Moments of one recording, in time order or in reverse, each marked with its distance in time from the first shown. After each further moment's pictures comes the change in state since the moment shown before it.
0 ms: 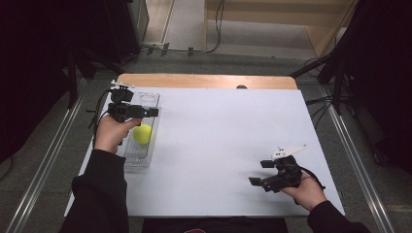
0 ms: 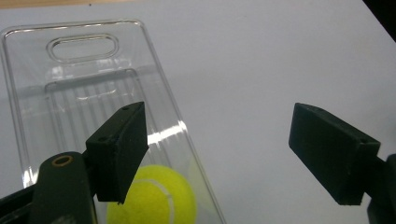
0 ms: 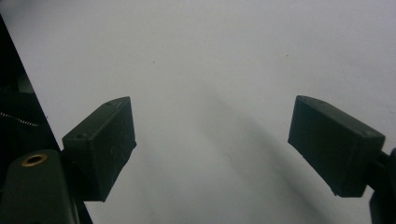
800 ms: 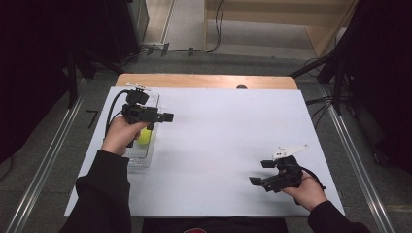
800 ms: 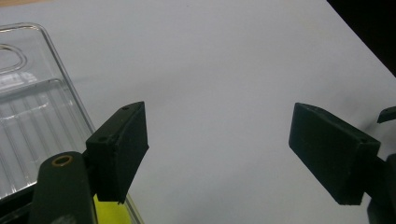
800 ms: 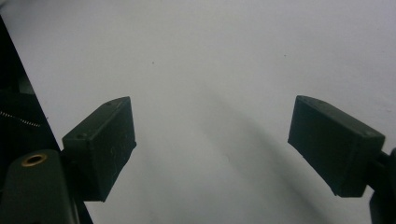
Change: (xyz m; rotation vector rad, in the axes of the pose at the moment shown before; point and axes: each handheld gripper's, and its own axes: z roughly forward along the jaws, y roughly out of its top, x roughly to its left) left arm -0.034 0.001 0.016 0.042 -0.128 0.088; right arm -0.001 -0.001 -0.001 -0.005 0.000 0.004
